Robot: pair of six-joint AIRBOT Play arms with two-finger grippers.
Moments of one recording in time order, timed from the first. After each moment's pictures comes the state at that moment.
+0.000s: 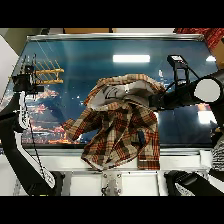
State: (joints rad) left arm 0.28 -2.11 1.89 1.93 -0.95 -1.58; right arm 0.39 -1.05 1.38 -1.52 1.48 1.90
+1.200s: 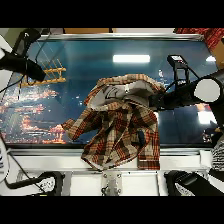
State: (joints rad) left arm 0.10 -1.37 1.71 1.34 -1.38 -0.78; right arm 0.39 -1.05 1.38 -1.52 1.48 1.90
